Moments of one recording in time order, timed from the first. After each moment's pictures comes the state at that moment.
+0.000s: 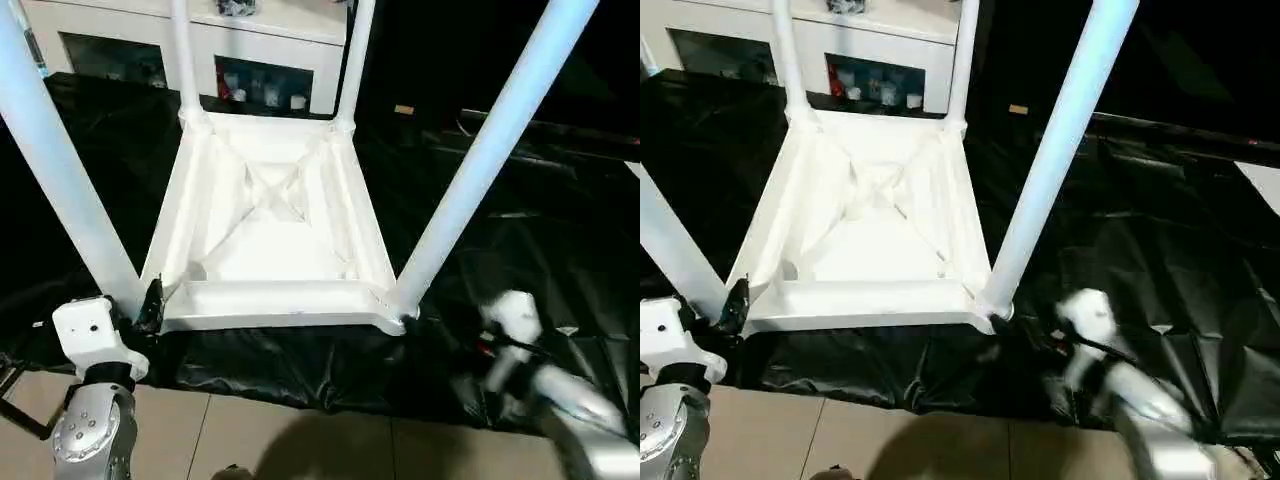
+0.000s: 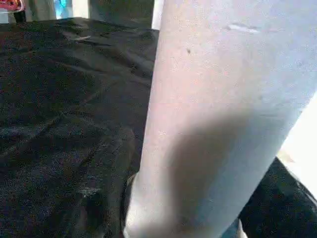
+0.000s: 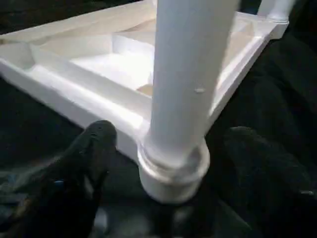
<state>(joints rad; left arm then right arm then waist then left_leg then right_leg) 0.15 0.09 0.28 -0.08 -0.16 0.00 -0.13 0.12 -0.41 -0.04 -0.06 0.35 0.12 0.75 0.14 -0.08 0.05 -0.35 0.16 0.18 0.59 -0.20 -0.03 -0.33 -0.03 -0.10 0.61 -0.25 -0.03</state>
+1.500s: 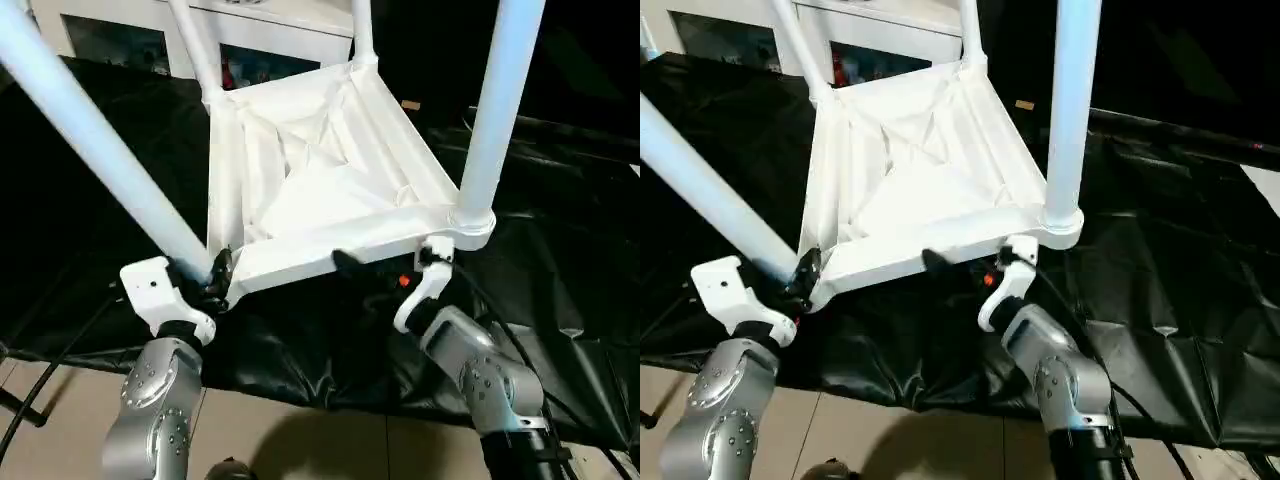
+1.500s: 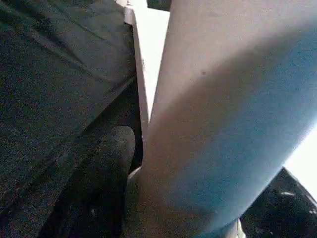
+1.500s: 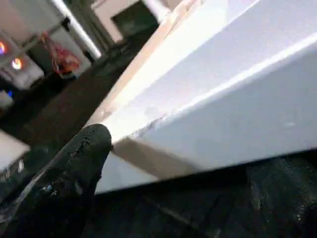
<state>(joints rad) 0.01 -0.04 0.16 -0.19 -0.30 0.28 -0.08 -0.25 0.01 -0.06 0.13 0.58 0.51 0.40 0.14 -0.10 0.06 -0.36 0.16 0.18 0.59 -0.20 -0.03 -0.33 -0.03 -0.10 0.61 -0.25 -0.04</state>
